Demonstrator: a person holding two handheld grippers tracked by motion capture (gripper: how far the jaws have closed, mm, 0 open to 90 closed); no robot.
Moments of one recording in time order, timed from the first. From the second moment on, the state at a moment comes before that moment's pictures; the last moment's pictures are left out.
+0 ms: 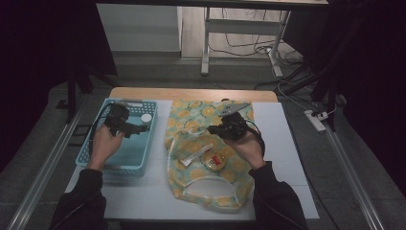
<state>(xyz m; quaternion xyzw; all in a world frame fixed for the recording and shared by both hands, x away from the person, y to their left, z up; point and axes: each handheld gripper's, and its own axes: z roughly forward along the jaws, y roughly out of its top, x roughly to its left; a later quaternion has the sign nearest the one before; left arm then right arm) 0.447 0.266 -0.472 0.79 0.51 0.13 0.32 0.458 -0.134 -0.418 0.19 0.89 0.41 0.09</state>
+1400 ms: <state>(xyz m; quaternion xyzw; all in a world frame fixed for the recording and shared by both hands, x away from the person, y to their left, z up) 0.500 0.248 -0.494 0.82 0.50 0.11 0.26 0.458 -0.137 -0.415 0.19 0.88 0.42 0.09</state>
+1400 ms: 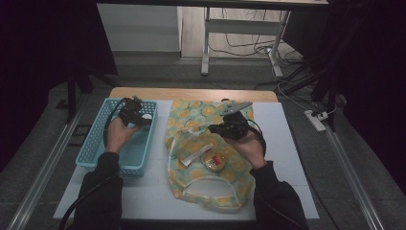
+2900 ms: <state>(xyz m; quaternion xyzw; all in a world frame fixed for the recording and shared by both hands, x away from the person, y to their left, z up) 0.423 0.261 -0.423 0.82 0.47 0.10 0.30 0.457 -0.133 -0.417 0.19 0.89 0.41 0.09</state>
